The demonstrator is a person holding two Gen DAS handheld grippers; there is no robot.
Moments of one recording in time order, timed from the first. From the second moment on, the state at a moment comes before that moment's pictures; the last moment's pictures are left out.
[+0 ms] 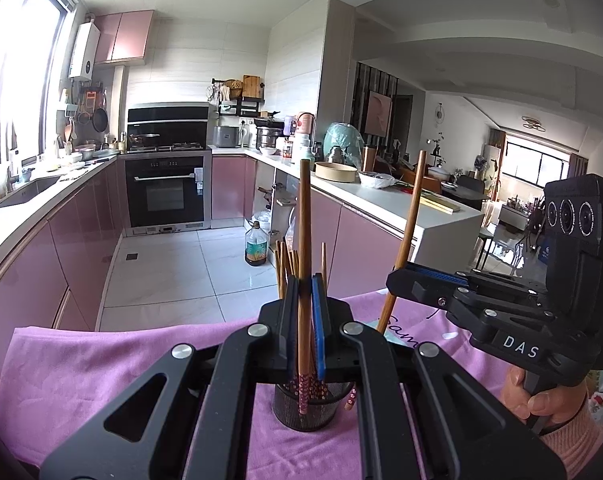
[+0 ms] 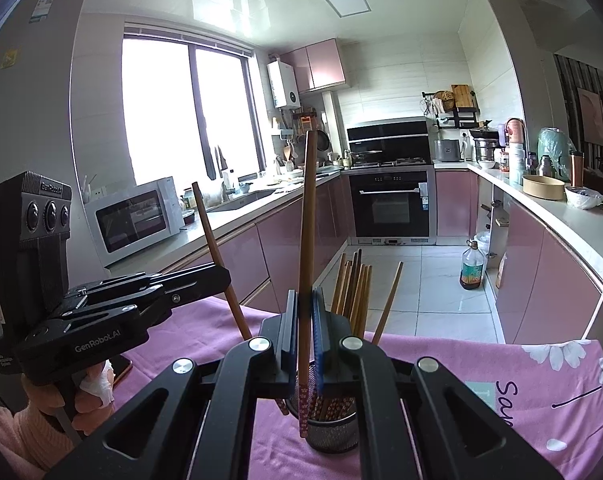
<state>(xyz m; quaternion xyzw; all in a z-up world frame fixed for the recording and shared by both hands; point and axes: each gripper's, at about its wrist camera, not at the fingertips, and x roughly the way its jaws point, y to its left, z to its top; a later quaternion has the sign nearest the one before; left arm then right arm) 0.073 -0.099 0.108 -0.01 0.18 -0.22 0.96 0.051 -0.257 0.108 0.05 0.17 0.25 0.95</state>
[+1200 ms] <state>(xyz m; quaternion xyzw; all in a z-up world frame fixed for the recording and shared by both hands) 0.093 -0.098 0.110 -0.01 0.20 -0.22 0.96 0.073 -0.253 0.096 0.06 0.20 0.24 0.95</state>
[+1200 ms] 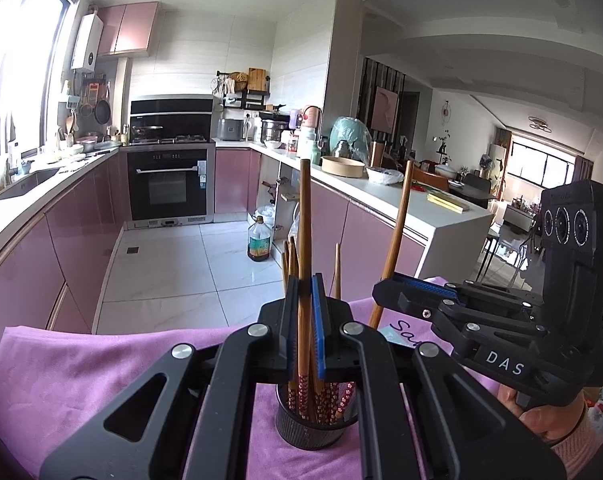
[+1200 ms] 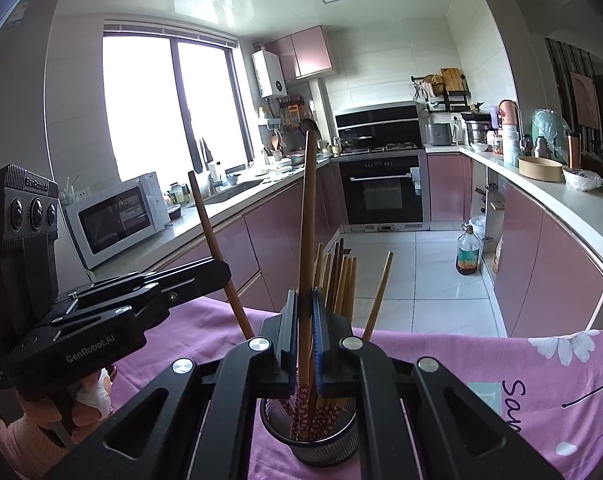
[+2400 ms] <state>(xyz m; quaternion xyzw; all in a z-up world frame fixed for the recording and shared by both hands) 0.121 -0.091 0.085 0.00 0.27 -0.21 0.94 0.103 -0.232 0.053 0.05 0.27 0.22 0.94</state>
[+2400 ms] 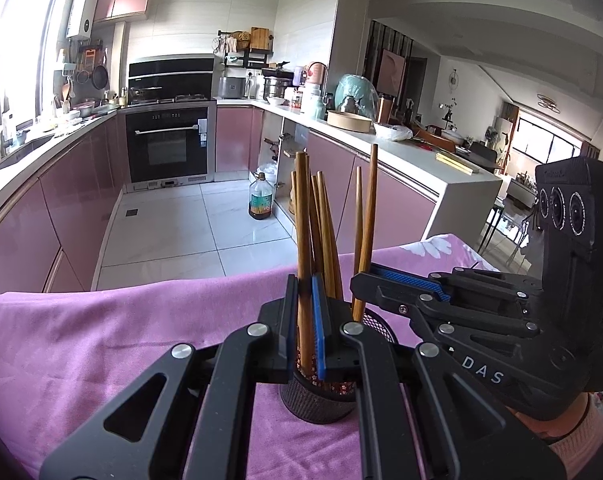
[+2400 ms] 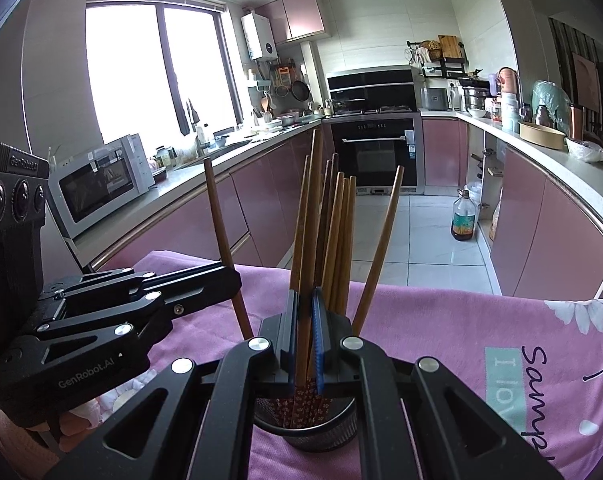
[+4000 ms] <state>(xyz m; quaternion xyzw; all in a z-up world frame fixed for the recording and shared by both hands) -0.007 -0.008 0.037 -0.01 0.14 0.00 0.99 -0.012 -0.233 0.025 0.01 0.15 0.12 0.98</state>
